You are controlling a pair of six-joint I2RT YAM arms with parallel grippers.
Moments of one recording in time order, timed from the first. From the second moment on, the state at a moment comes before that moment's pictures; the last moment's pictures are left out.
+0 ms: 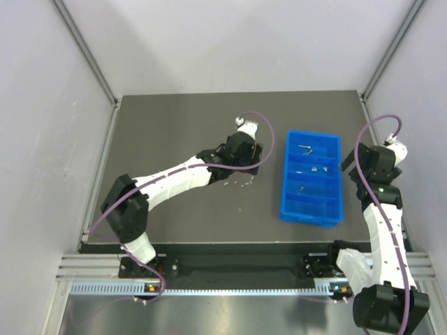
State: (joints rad) left arm -0.88 1.67 1.33 -0.28 -0.28 -0.40; right arm -0.19 0.83 0.76 -0.54 0.24 0.43
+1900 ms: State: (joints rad) left arm -0.89 2.12 1.55 -0.44 -0.27 -0.42; right arm -0.19 0.84 0.76 -0.54 0.24 0.43
